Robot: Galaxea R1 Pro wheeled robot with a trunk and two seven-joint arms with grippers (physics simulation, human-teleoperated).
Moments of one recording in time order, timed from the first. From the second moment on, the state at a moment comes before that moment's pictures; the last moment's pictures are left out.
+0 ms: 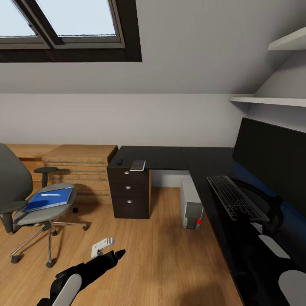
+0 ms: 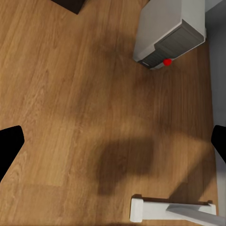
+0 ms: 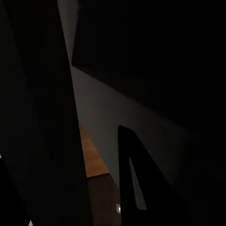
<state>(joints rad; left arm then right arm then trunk) -0.12 0.13 -0.22 -1.46 0.88 0.62 0.27 -0.64 -0.32 0.01 -0.53 -1.74 0.14 0.08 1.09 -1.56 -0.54</state>
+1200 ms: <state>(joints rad) -0.12 0.13 -0.22 -1.46 0.88 0.62 0.27 -0.64 -0.32 0.01 -0.54 -1.74 0.14 0.07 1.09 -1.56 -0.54</state>
